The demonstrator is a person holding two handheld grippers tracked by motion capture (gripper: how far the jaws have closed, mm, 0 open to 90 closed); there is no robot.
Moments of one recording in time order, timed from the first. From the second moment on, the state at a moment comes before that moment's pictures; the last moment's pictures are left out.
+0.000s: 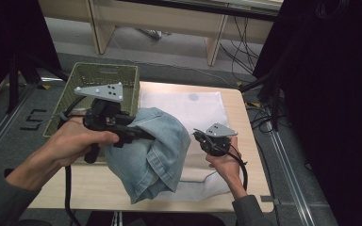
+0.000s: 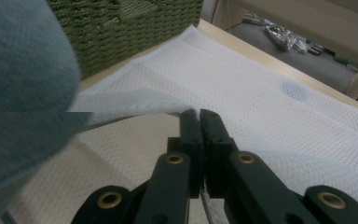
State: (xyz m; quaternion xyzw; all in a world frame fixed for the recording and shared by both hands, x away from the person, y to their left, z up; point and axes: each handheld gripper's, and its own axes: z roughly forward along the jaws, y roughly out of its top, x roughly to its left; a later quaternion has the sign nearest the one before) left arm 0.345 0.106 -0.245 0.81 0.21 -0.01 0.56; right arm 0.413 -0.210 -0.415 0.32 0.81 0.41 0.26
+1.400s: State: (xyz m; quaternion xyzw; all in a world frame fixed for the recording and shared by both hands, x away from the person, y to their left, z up) left arm 0.380 -0.045 -0.448 0.91 0.18 -0.02 0.38; right arm 0.410 -0.201 -0.420 0.30 0.82 0.40 0.27
